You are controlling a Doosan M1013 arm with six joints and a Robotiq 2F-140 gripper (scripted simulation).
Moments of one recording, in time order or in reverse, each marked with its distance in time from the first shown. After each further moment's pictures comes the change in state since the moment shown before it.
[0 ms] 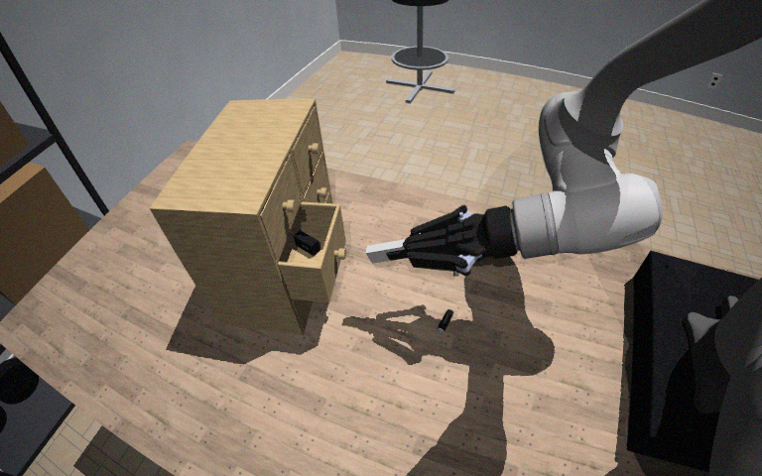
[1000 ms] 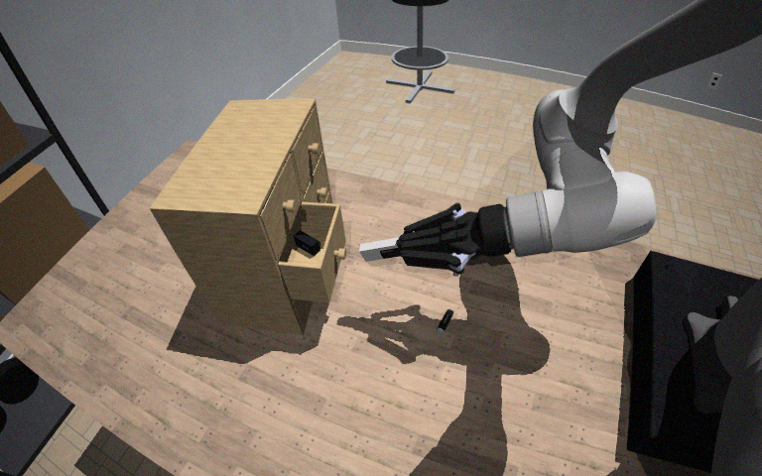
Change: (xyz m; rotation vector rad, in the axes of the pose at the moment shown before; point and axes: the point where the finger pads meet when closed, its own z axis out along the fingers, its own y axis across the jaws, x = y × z) arm 0.007 0.000 0.008 0.002 0.005 -0.009
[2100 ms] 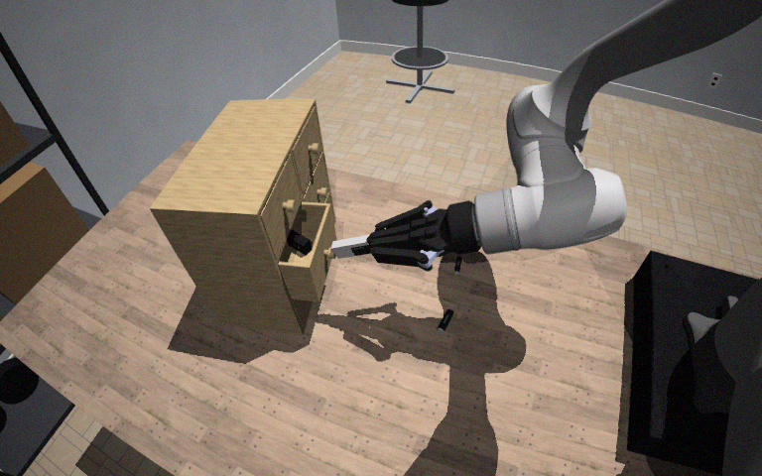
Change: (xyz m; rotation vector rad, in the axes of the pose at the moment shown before) arm 0.017 0.000 0.043 0.000 0.002 -0.004
